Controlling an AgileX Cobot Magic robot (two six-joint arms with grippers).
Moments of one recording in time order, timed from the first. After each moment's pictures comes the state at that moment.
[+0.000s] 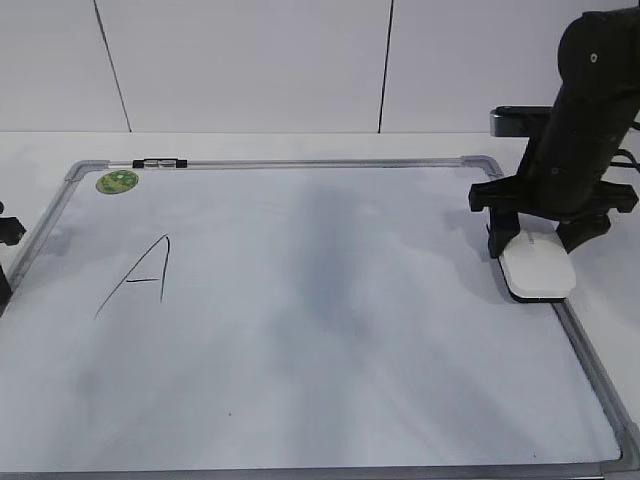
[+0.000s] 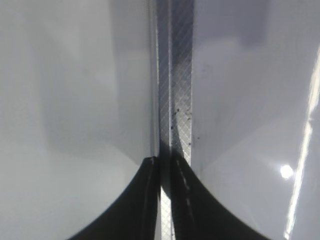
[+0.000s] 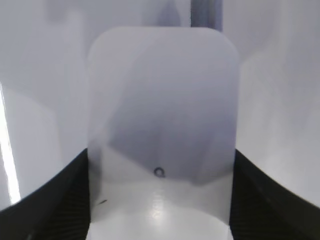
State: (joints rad) left arm 0.13 1.98 -1.27 -0.25 0.96 0.27; right arm 0.21 1.94 -1.42 -0.07 0.98 0.28
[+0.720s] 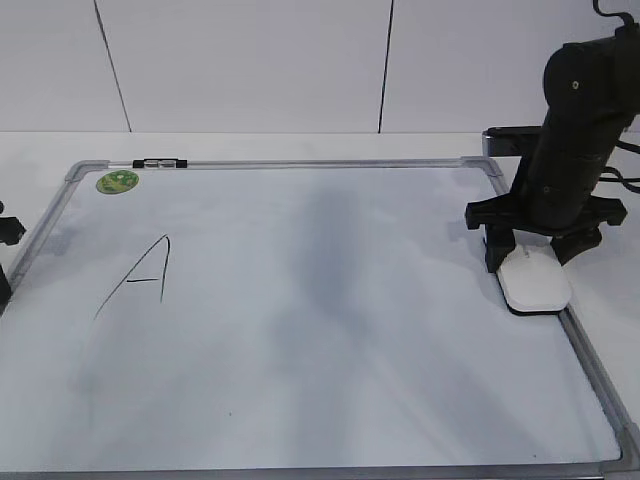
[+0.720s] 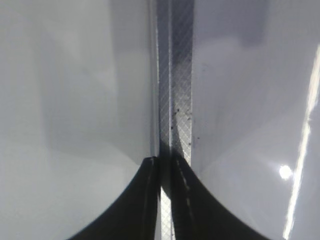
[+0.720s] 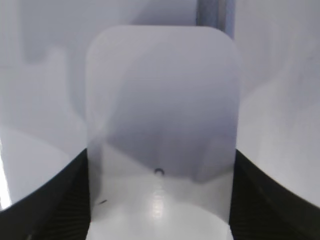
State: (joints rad) left arm 0.13 1.98 -1.27 -0.25 0.96 0.27; right arm 0.20 2.01 -1.42 -0.09 0.95 0.26
